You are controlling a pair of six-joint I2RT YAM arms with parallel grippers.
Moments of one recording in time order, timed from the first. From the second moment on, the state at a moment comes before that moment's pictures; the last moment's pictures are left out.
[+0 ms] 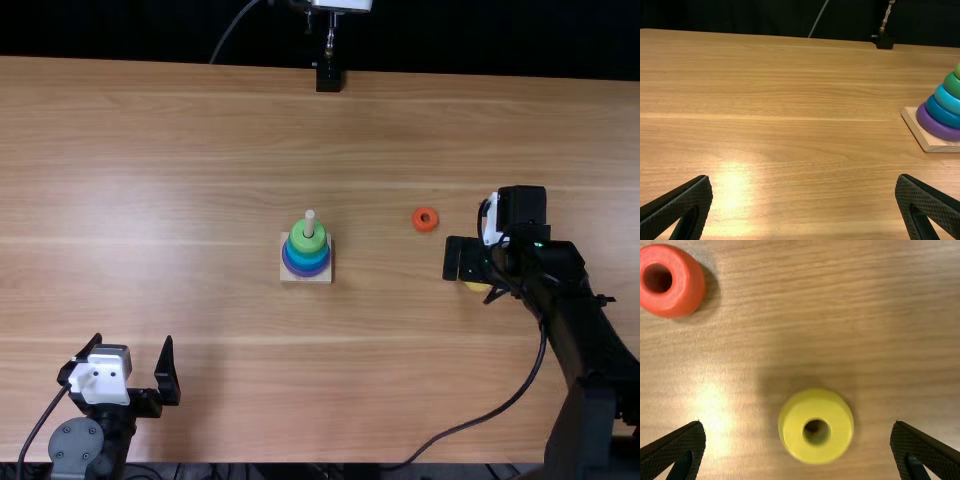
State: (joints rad) left arm -0.05 0.01 0.10 -0.38 0.01 -0.10; right arm -0.03 1.76 1.13 -0.56 0.02 0.04
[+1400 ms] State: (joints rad) left arm -0.05 0.01 0.11 -0.38 0.02 -0.10; right arm -0.03 1.88 1.15 -0.54 0.02 0.04
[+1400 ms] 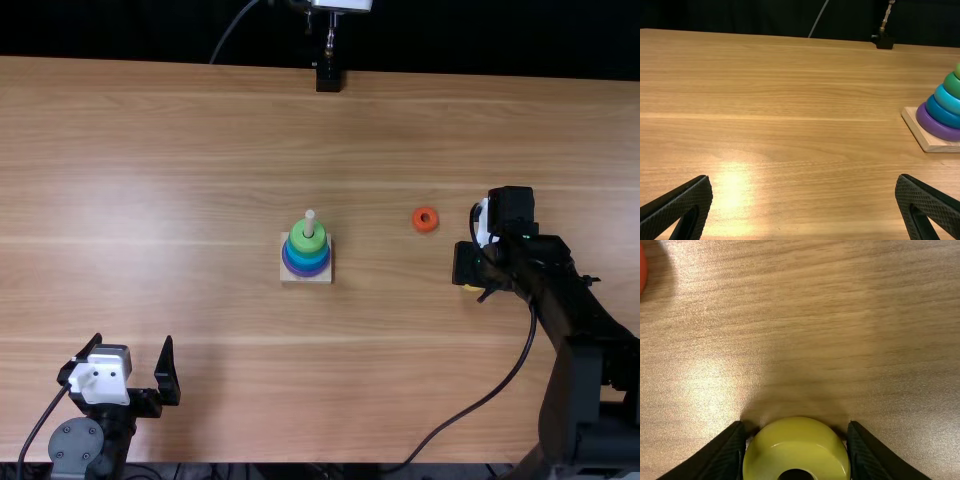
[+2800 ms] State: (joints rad) left arm -0.05 0.01 0.10 -0.38 0.02 -0.10; right arm 0.57 2.01 2.20 -1.32 0.02 0.00
